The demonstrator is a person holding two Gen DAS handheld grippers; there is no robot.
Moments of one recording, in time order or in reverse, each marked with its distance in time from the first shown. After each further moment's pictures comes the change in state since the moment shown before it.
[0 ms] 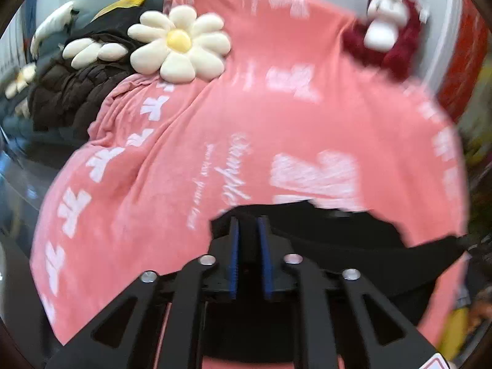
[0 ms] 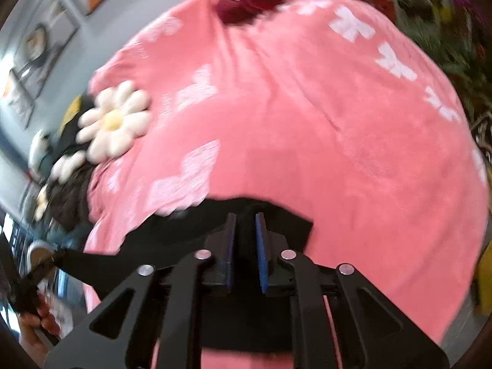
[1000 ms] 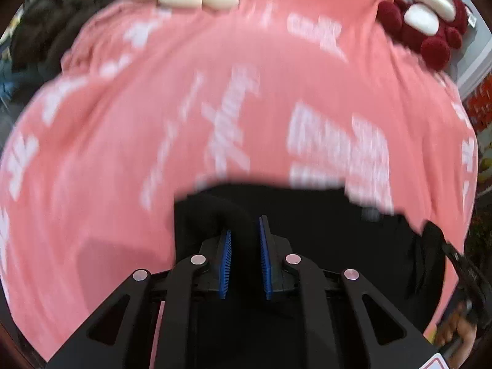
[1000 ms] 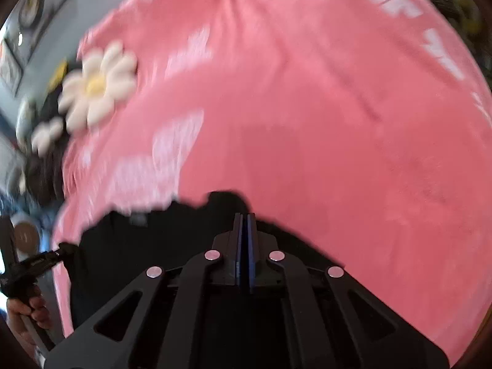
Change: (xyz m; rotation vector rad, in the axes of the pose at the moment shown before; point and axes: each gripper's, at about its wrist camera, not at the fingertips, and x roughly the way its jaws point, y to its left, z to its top) left arm 0.102 0.002 0.004 -0.157 0.178 -0.139; right arm 0.084 0.002 0.014 -0.088 0.022 -0.018
